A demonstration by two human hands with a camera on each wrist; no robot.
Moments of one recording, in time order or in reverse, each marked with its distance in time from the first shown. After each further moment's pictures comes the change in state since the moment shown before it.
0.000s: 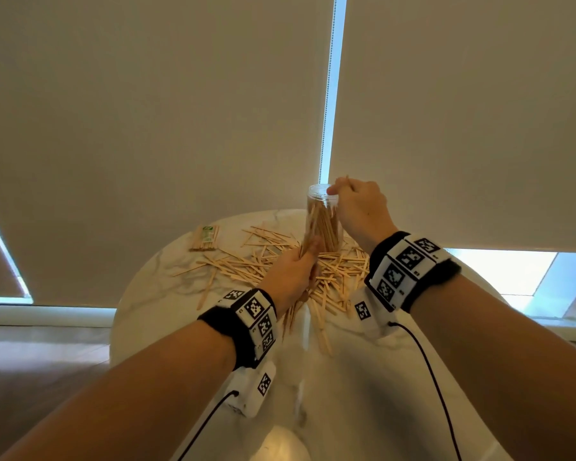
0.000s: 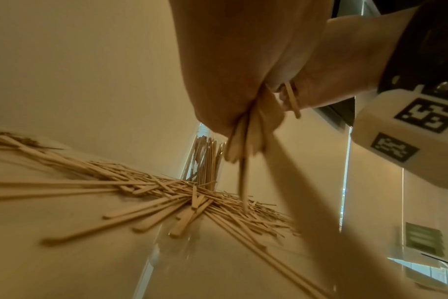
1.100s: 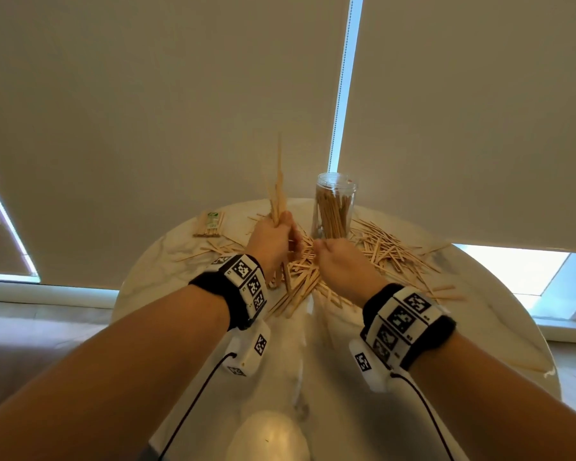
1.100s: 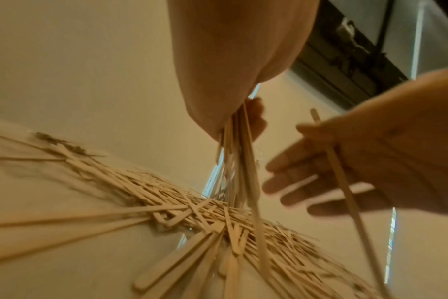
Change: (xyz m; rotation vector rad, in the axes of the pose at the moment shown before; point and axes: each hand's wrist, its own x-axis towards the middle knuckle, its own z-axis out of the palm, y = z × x) left_hand 0.035 0.002 -0.036 -0.177 0.250 -0.039; right_hand -0.059 0.039 0.032 -0.273 -0.445 0.041
